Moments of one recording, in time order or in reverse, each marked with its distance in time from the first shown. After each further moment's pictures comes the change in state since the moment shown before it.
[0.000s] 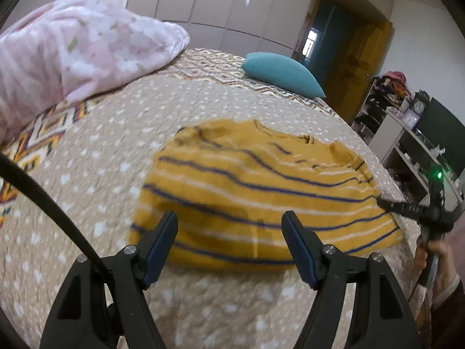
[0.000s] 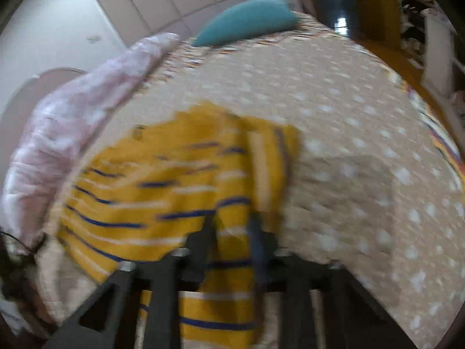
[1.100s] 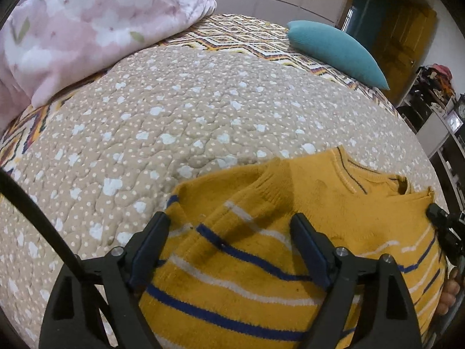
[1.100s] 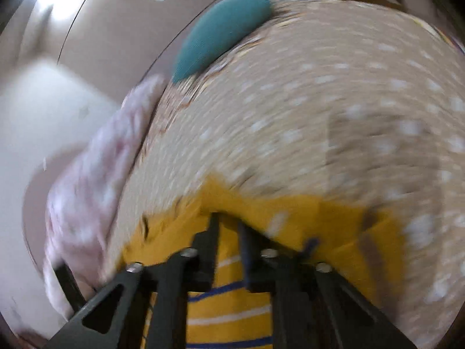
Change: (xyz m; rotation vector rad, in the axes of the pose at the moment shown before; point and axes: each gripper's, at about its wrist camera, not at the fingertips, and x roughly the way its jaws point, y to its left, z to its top) left arm 0.182 0.045 0.094 -0.072 0.177 0.145; right arm 0.091 -0.015 0.079 0.409 -0.104 0.264
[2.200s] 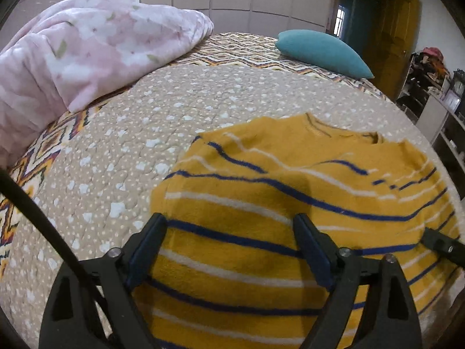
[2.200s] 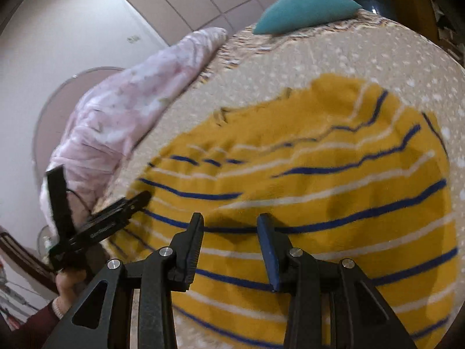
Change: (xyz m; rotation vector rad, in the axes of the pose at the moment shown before) left arm -0.074 -0.019 -0.078 0.088 -0.111 0.089; right arm -0.036 0.085 -0.132 -0.406 0.169 0.035
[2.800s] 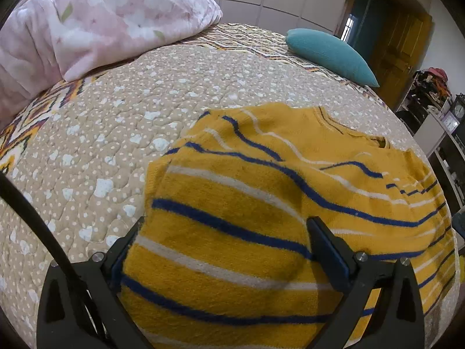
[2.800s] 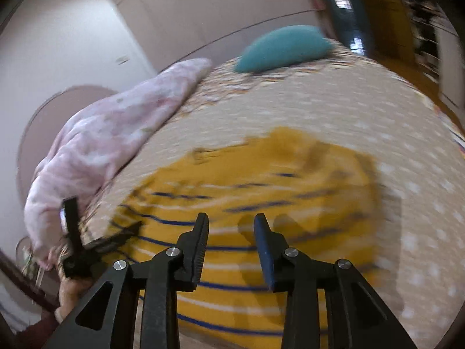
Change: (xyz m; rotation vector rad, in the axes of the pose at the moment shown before) left arm 0.022 0.020 -0.006 -0.104 0.045 -0.075; right arm -0.045 0.014 0.021 -0.056 -0.138 -0.094
